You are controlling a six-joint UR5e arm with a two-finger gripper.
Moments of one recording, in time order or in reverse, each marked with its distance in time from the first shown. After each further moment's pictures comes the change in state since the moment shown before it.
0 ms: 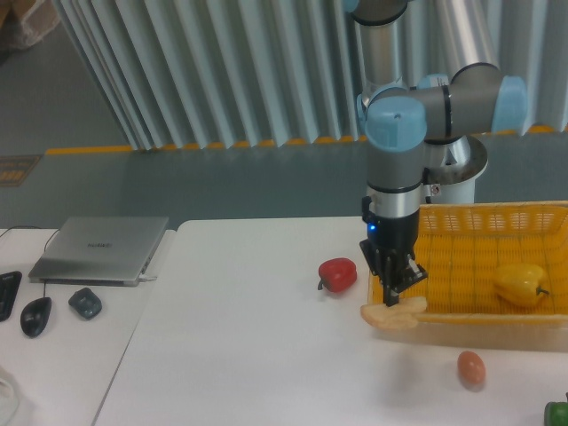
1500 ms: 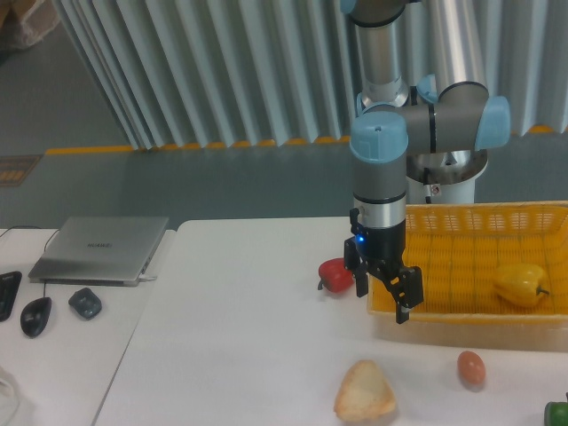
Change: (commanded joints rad) arm -0.009 0.000 -0.054 0.109 0.032 -0.023
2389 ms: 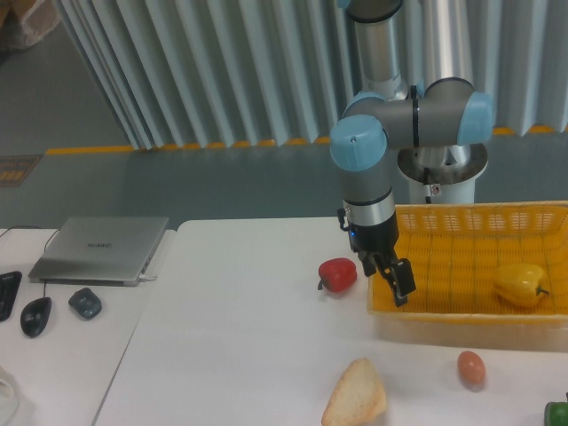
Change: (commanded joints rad) arm -0.038 0.060 -0.011 -0.281 0.133 0.257
